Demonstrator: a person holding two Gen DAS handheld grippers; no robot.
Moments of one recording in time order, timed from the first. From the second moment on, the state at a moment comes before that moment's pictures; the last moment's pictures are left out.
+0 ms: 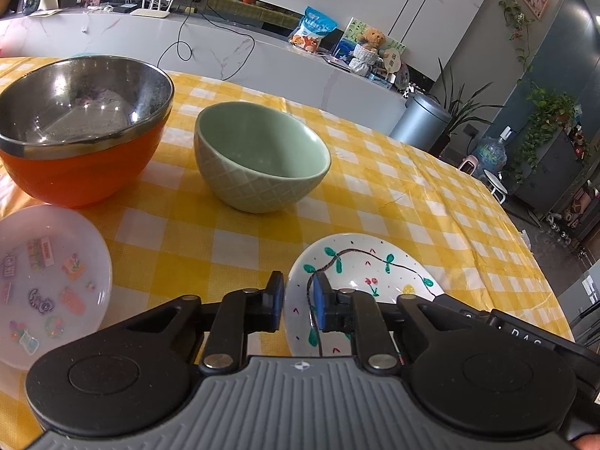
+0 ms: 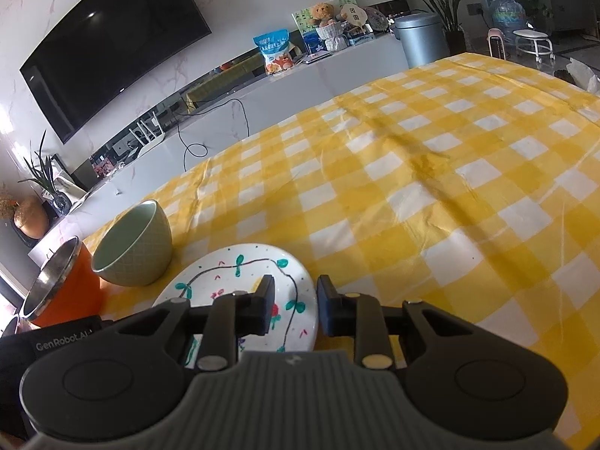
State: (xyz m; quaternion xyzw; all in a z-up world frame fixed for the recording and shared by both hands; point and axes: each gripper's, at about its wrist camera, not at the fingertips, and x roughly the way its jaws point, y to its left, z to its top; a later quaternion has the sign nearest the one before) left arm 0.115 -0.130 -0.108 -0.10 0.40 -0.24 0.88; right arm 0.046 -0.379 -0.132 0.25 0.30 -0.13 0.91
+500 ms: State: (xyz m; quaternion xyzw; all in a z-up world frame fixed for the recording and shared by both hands) left arm 0.094 -0.090 -0.095 -0.14 0.41 -0.23 0.87; right arm 0.026 -0.363 -0.131 0.29 0.31 -0.12 0.90
